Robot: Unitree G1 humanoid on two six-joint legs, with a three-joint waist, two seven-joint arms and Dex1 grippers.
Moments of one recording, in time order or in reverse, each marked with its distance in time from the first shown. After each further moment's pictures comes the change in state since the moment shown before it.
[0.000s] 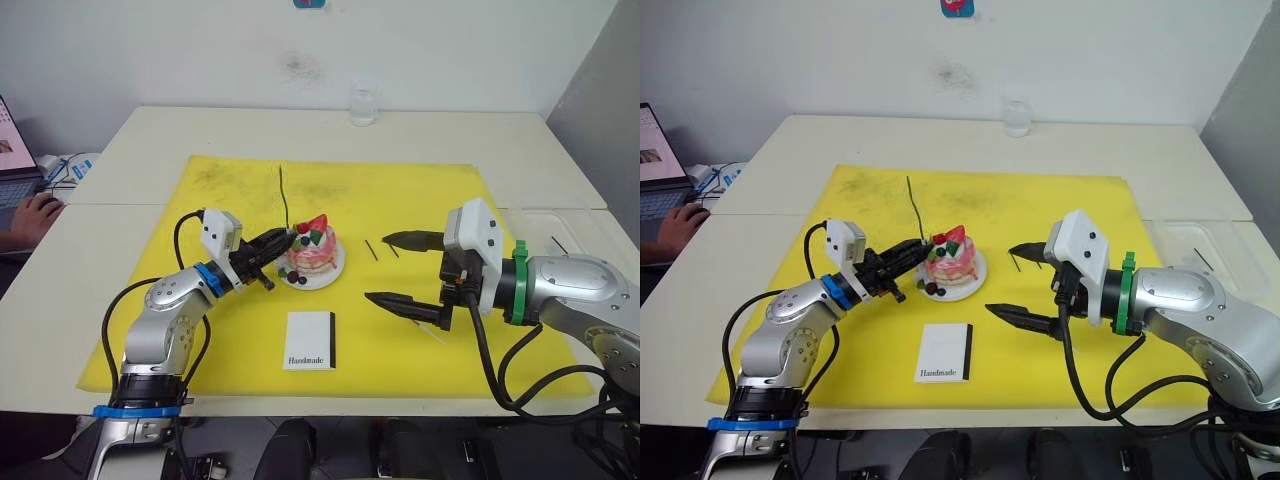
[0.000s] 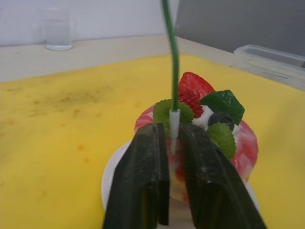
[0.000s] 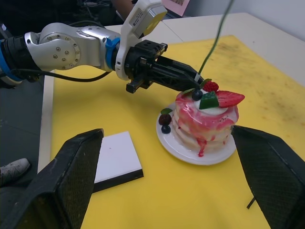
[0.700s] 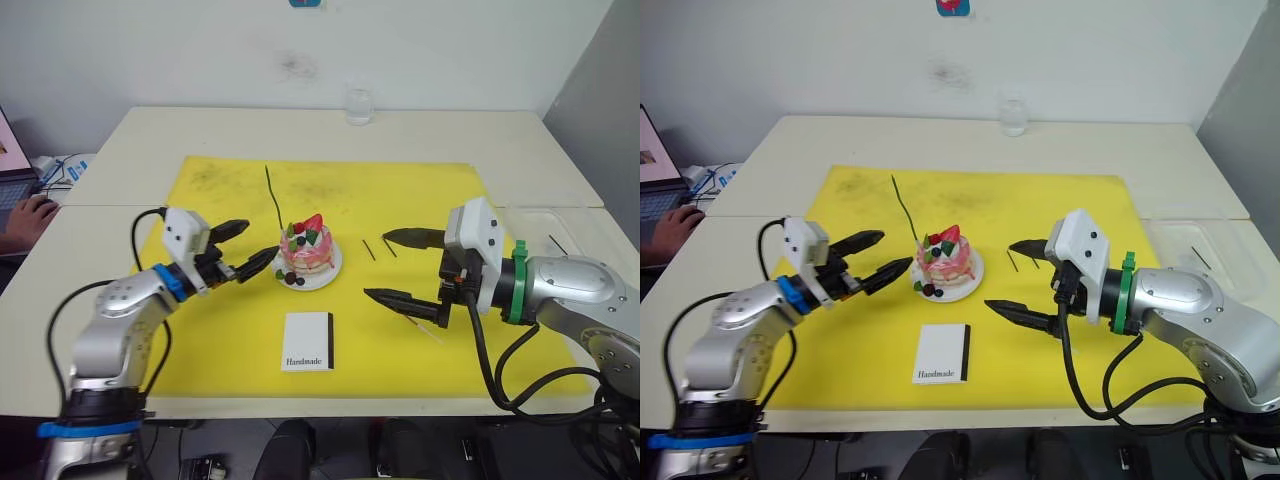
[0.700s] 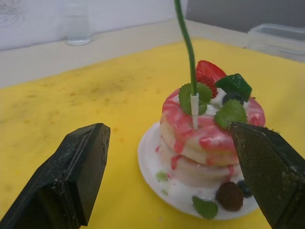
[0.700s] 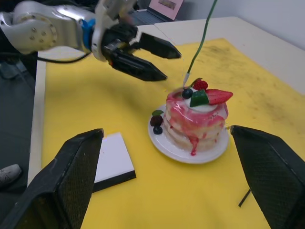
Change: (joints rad) left arm 0.134 0.242 0.115 -0.158 -0.068 0.075 -0.090; right arm 0.052 0.005 -0.020 0.000 -0.037 -0.019 0.001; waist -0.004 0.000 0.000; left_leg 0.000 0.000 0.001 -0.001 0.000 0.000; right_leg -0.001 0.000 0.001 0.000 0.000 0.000
